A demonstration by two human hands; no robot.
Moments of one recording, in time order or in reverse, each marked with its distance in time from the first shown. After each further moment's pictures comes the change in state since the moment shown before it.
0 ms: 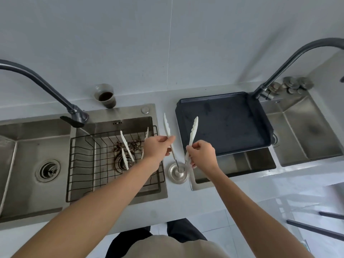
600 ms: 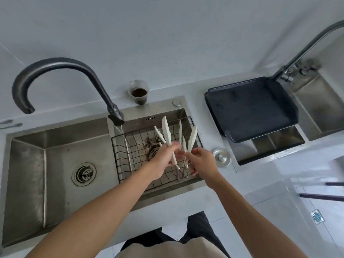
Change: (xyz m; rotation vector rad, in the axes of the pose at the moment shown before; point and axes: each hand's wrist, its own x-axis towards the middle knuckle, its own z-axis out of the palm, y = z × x) left_hand 0.014 -0.052 -0.179 -0.063 -0.500 -0.212; right_hand -0.096 -0.056 0.177 0.328 -0.056 0.092
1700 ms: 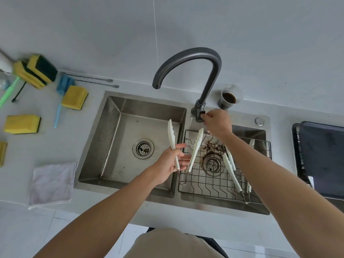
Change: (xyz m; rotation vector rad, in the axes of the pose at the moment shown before) left_hand -0.070 -0.045 -0.210 -0.444 0.154 0.013; right_hand 0.118 -0.127 0.230 -0.802 -0.111 -0.419
